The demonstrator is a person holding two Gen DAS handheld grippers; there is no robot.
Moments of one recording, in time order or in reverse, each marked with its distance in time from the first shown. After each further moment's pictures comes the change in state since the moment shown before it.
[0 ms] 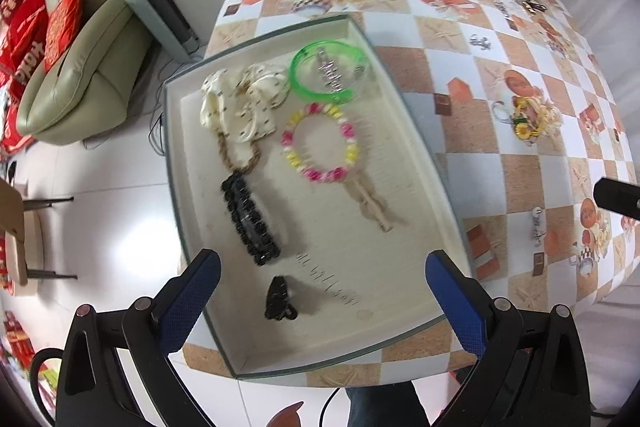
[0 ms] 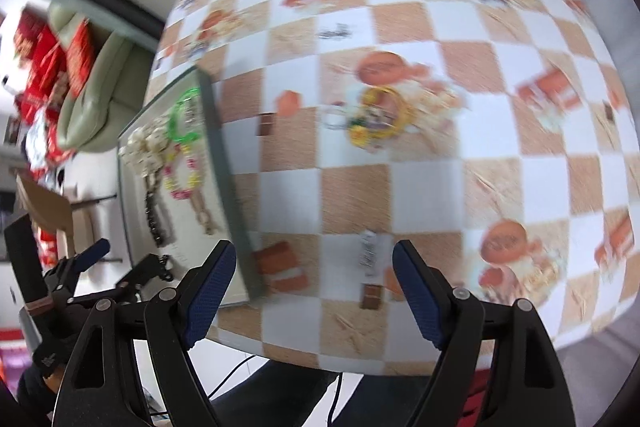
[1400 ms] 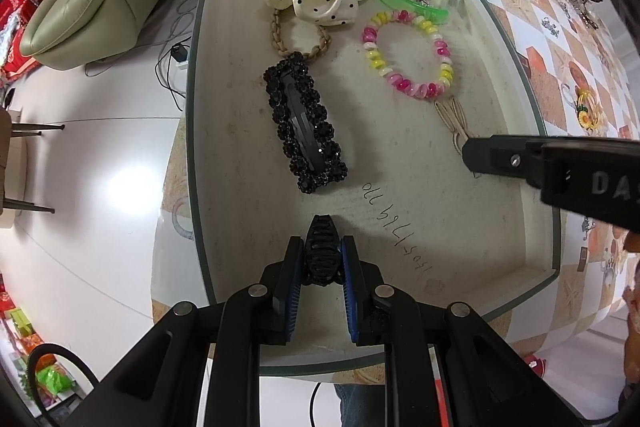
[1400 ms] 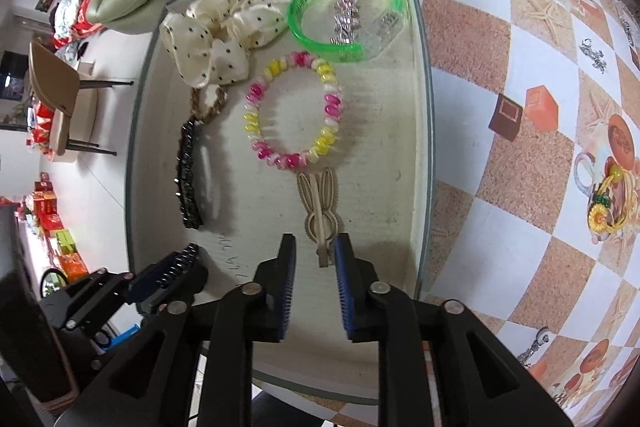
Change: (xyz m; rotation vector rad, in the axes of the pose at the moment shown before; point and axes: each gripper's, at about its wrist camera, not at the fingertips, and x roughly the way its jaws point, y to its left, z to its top) left arm 0.069 0.053 -0.049 -0.195 0.108 -0.029; right arm 0.140 0.163 0.008 -0.404 0.211 0.026
